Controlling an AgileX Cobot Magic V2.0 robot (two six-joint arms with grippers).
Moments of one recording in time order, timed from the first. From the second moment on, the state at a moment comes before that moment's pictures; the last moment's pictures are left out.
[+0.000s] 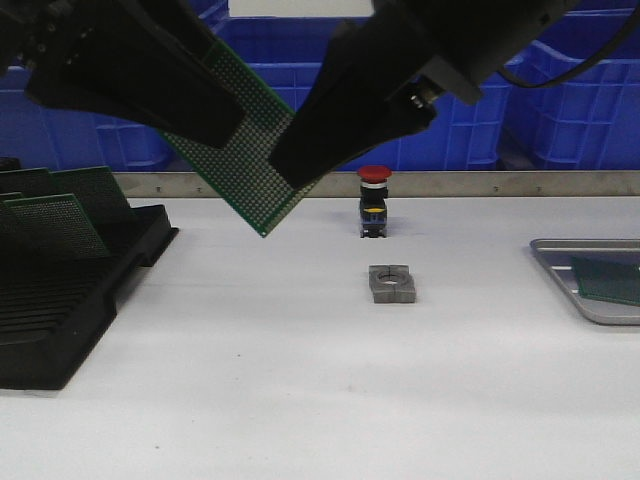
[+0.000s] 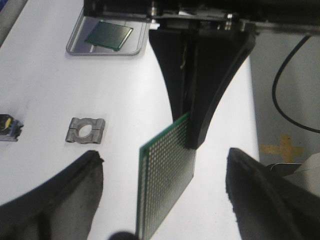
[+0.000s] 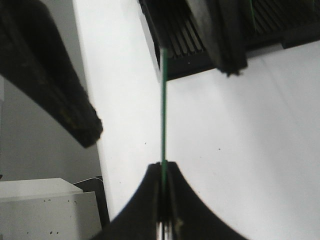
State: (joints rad) left arm -0.38 1.39 -0.99 -1.00 0.90 1.67; right arm 0.53 1.44 -0.97 0.91 0.67 -1.25
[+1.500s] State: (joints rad) left arm -0.26 1.34 -1.04 -1.00 0.86 1.67; right arm -0.17 1.64 -0.87 1.03 0.38 -1.06
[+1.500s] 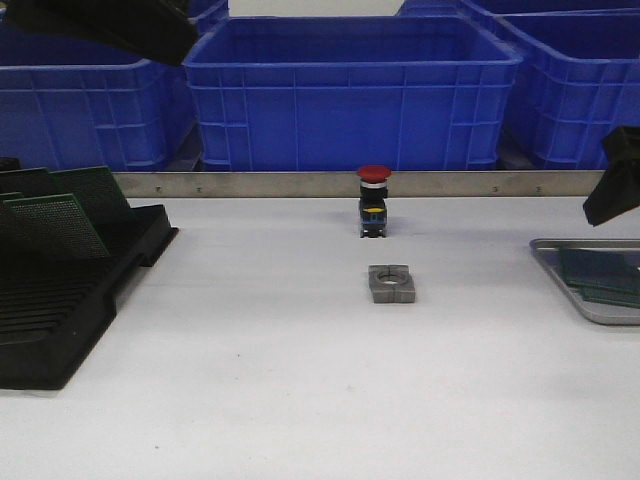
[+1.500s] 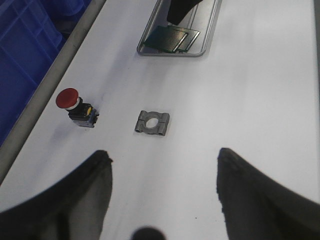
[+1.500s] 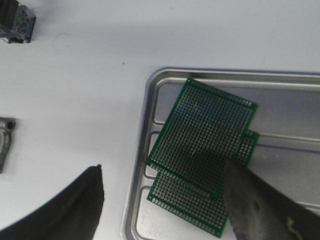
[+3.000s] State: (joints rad) left arm -0.01 0.66 -0.60 -1.13 0.23 1.23; right arm 0.18 0.61 -0.37 1.09 -0.10 -1.07
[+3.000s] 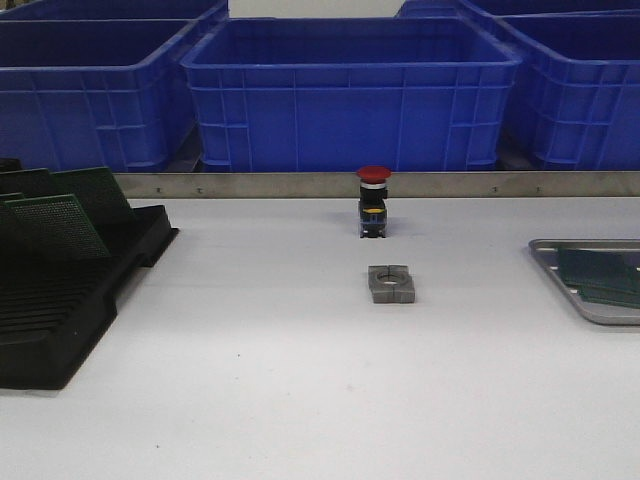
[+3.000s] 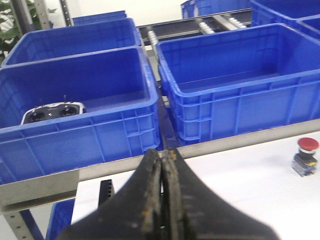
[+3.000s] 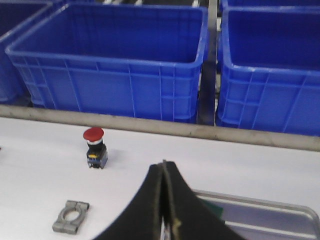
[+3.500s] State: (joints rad) left arm -0.07 0.23 -0.35 -1.14 0.23 1.24; right arm 0.18 0.08 -0.18 1.09 -0.05 -1.07
